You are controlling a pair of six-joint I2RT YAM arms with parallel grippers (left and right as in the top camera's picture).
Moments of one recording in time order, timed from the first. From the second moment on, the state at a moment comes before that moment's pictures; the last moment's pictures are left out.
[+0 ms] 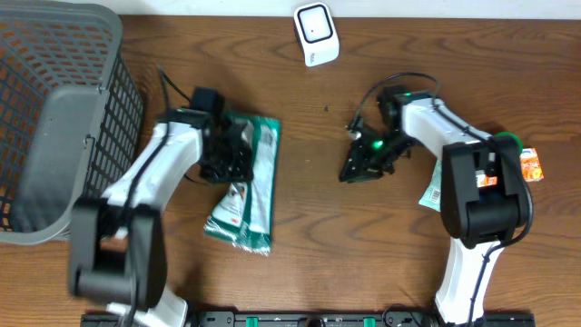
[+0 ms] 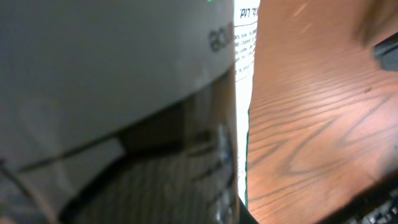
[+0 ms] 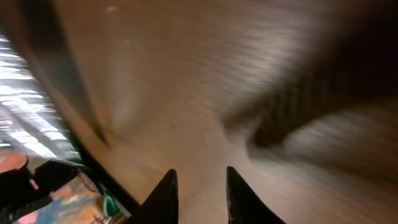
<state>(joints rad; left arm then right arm) -0.17 1.74 1.19 -0.95 0.43 -0.02 0.18 2.13 1.41 -1.06 -0.67 -0.05</state>
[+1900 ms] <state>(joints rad) -0.55 1.82 1.73 -0.33 -0.73 0.98 -0.17 1.28 1.44 -1.24 -0.36 0.02</state>
